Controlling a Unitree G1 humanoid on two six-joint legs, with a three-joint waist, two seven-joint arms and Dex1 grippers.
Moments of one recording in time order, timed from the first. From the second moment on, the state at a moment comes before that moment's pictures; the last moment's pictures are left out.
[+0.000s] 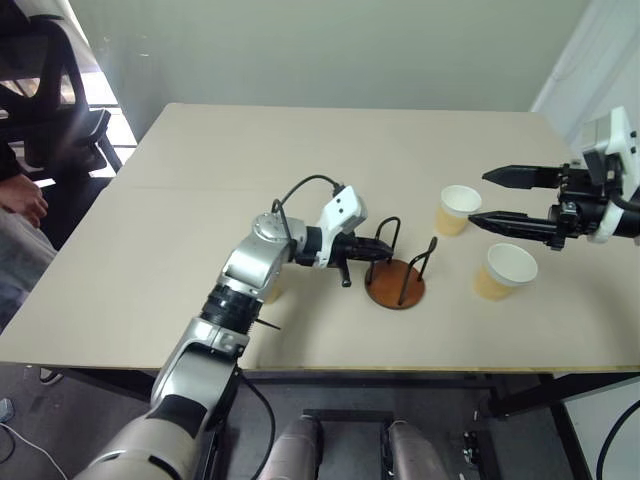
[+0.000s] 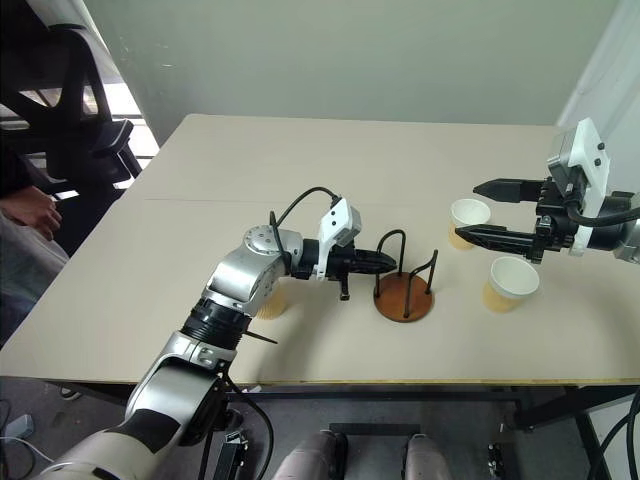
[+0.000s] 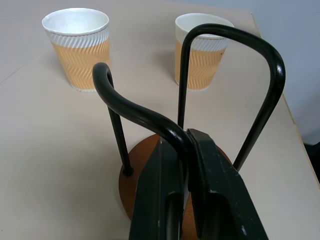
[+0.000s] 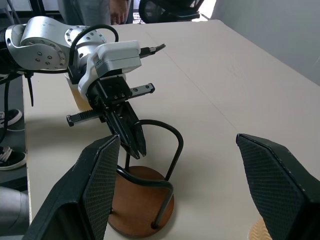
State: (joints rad) left arm -0.86 0.30 -0.24 0.31 -0.19 0.47 -1.13; right arm -0.60 -1.03 -0.21 -0.21 0.67 0.73 1.12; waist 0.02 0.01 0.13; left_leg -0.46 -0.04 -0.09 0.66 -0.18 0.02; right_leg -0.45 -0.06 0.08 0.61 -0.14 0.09
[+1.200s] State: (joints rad) left arm -0.83 0.41 -0.27 0.22 -0.21 0.49 -1.20; right arm -0.60 -1.03 -0.21 -0.21 0.67 0.73 1.12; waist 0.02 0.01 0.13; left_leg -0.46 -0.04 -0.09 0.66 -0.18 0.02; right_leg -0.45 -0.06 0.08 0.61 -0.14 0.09
